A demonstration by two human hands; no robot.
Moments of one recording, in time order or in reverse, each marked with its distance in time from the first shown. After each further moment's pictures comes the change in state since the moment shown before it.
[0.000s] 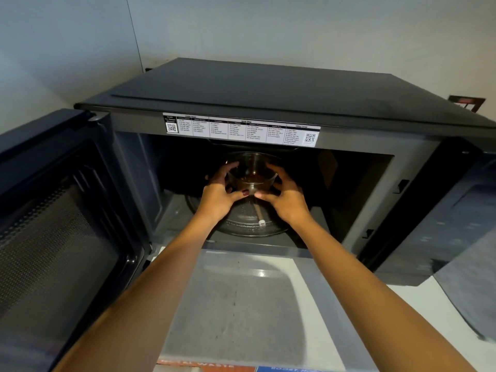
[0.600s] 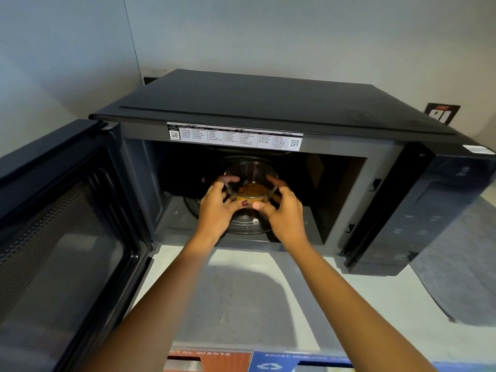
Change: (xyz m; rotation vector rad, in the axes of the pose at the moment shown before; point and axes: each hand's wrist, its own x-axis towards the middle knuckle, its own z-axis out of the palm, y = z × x) left_hand -0.044 0.017 0.008 -0.129 0.072 0.058; right_hand -0.053 -0.012 -0.004 0.089 0.137 -0.075
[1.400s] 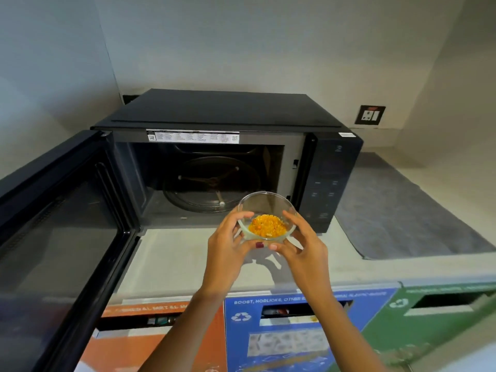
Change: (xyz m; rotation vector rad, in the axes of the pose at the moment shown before) left_hand -0.178 0.078 0.048 -0.093 -0.113 0.077; right_hand -0.185 -0.032 -0.114 -0.011 0.184 -0.085
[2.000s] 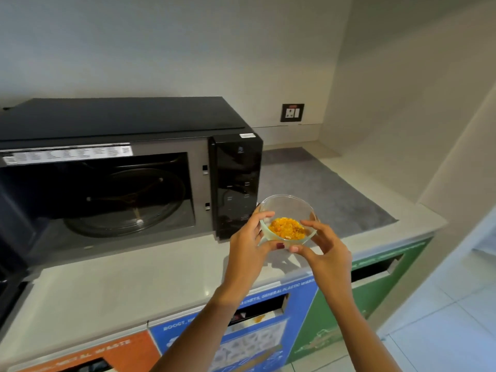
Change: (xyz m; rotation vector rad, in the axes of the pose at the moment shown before) left_hand 0.010 0.016 0.178 -0.184 -0.343 0.008; right_hand -0.011 0.040 -0.169 -0.112 0.321 0.117
